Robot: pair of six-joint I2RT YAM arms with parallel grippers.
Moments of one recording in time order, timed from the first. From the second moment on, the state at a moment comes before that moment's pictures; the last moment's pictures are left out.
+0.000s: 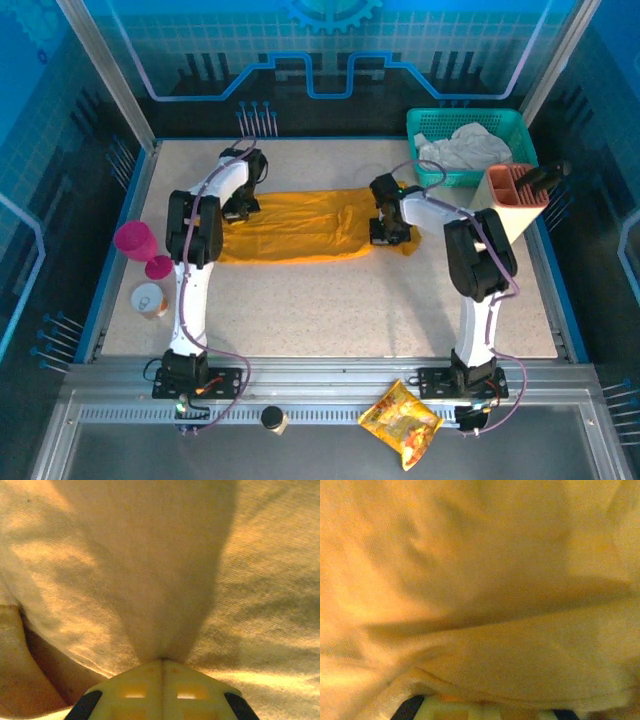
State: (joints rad) left arm -0.13 2.38 1.97 -1.26 -0.32 -0.62; right arm 0.37 2.00 1.39 -0.75 0.02 0.38
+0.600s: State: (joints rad) left arm -0.29 1.94 1.25 -1.04 -0.08 -0.77; right arm 0.28 2.68 2.58 -1.05 -0.04 0.18
